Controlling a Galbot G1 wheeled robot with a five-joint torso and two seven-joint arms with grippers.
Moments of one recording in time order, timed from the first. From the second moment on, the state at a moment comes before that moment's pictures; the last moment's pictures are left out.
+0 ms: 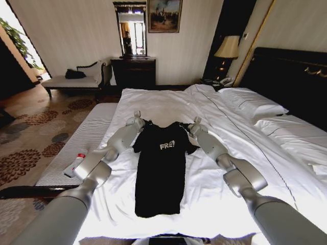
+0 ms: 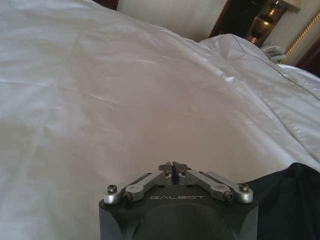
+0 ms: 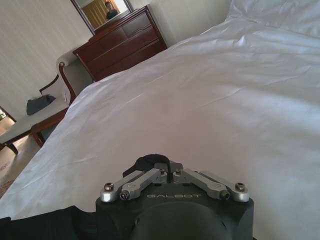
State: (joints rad) left arm -0.04 -1.49 0.22 -0.50 -1.06 0.45 -0.03; right arm -0.08 1.29 -0.07 0.56 1.10 -0.30 -0.05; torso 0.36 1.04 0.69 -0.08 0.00
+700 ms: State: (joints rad) left arm 0.00 -1.53 0.12 -0.48 -0.91 0.45 -0.06; right arm -0.14 1.30 -0.04 0.57 1.00 -0.26 -0.06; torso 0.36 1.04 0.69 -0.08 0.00
